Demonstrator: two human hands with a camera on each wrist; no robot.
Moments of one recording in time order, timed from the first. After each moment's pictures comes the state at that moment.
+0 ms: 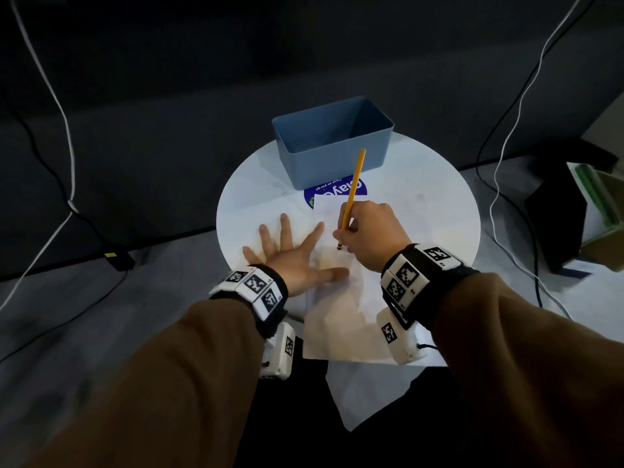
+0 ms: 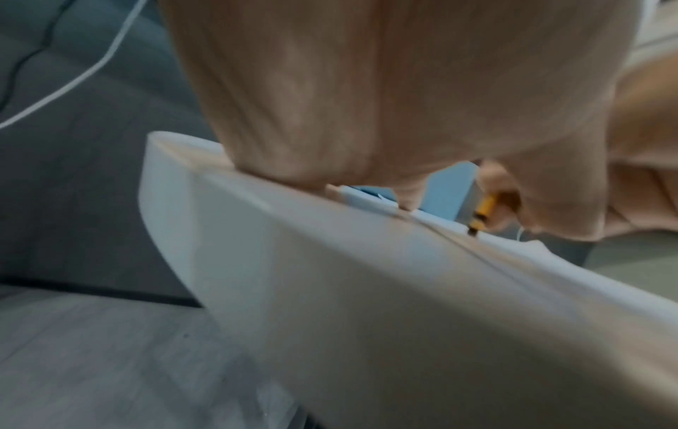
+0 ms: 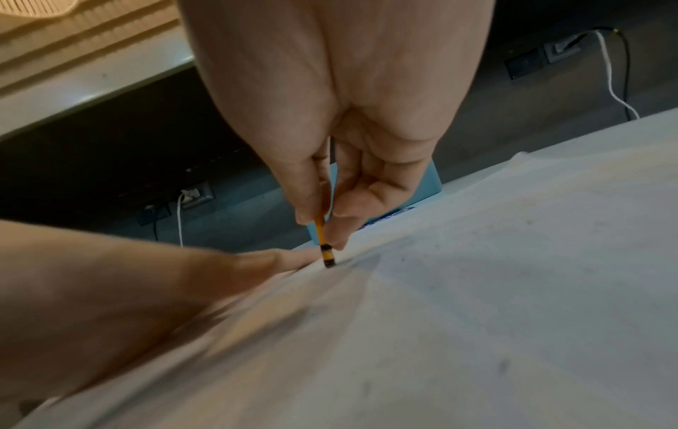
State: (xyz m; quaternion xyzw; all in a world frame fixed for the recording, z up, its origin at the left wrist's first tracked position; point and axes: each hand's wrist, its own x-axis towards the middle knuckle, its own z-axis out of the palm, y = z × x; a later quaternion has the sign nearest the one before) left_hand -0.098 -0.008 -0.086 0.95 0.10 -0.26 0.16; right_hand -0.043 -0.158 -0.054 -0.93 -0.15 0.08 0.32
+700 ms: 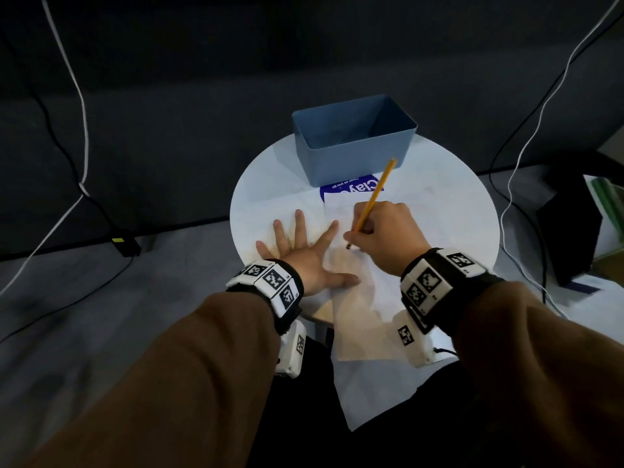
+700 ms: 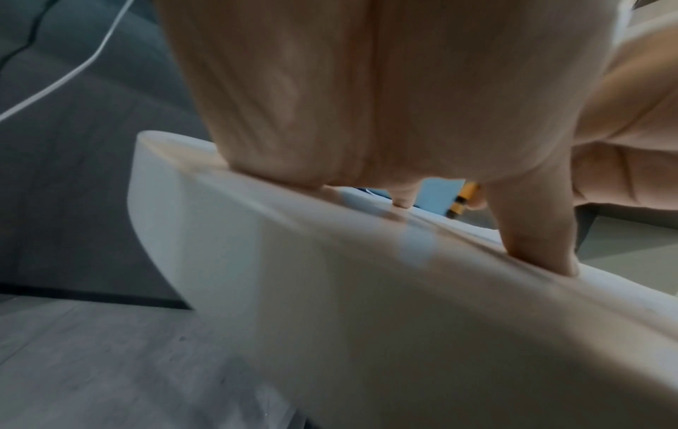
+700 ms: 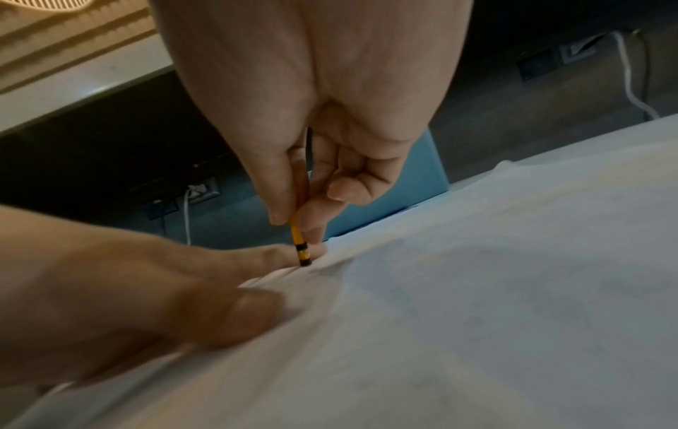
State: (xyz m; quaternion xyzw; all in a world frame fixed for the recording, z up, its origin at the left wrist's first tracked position) left_hand -0.096 -0.006 -0.089 0.95 0.09 -0.26 0.15; right_hand -0.042 -0.155 -0.051 -0.93 -0.22 0.05 0.28
